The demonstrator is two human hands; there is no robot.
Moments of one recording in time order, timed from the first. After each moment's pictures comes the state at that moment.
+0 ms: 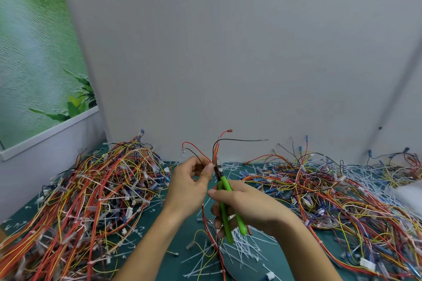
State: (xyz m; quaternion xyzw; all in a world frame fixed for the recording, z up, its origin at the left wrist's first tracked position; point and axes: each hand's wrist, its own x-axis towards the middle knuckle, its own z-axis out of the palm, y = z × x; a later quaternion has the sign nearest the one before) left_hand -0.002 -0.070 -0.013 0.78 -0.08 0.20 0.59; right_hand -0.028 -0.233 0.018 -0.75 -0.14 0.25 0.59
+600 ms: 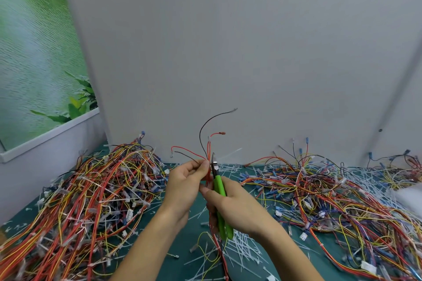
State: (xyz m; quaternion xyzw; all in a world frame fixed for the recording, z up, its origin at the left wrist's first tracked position) left_hand 0.001 -0.071 -0.010 0.60 0.00 0.08 0.80; right_hand -0.030 -0.212 0.009 -0.81 -0.16 0.10 0.55
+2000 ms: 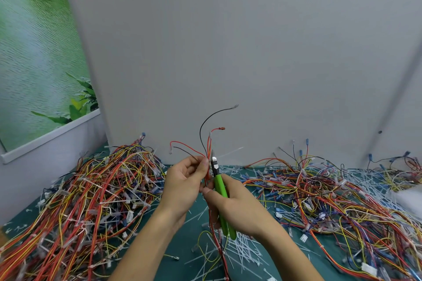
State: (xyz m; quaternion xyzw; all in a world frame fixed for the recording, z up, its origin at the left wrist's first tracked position) left_hand -0.001 -0.068 -0.004 0.62 -0.04 0.13 0.78; right_hand -0.026 -0.214 0.004 -0.80 -0.18 0.08 0.57
